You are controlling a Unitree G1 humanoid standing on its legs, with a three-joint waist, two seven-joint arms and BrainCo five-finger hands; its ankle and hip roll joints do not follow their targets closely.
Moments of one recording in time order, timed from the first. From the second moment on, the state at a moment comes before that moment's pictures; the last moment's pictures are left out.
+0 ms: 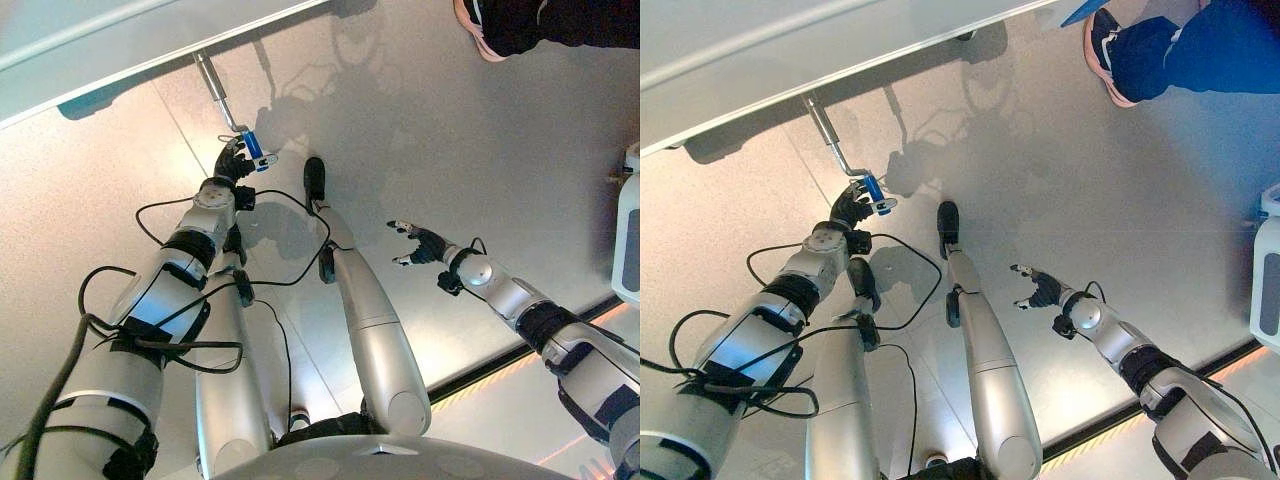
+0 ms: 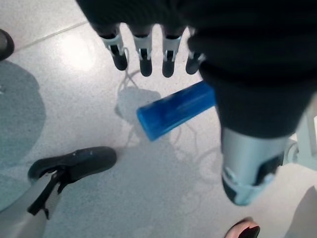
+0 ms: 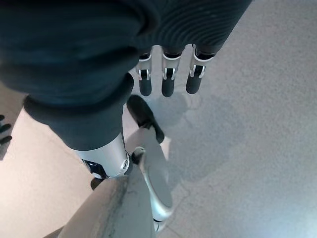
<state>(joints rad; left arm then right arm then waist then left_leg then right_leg) -1.00 0.41 -0.53 1.17 -0.68 -0.09 0.12 -0.54 -0.67 0.72 0.63 0.09 -0.16 0.11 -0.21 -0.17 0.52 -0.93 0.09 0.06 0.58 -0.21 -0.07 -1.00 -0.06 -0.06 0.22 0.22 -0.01</state>
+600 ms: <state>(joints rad) -1.00 0.41 -0.53 1.18 -0.68 -0.09 0.12 -0.52 -0.69 0.72 0.61 0.06 -0.16 0.11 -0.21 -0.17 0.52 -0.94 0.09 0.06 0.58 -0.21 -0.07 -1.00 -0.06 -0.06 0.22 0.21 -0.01</state>
